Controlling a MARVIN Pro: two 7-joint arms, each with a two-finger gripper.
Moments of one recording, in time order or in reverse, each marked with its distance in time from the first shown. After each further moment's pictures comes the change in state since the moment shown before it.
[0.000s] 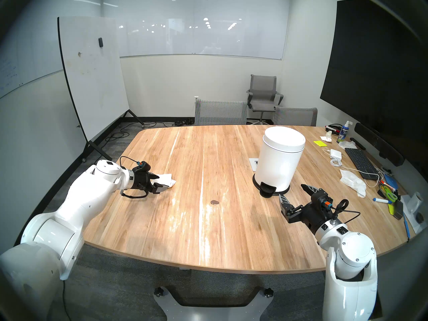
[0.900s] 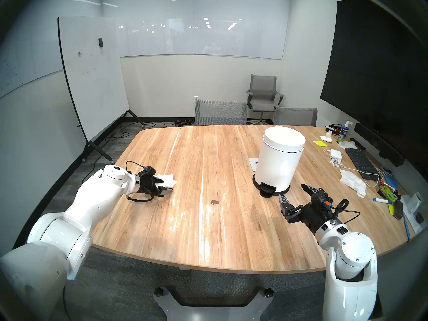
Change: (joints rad) left arm -0.007 -0.059 0.006 0.065 0.030 -0.040 0.039; right arm 0.000 0.000 0.000 0.000 0.000 0.000 0.000
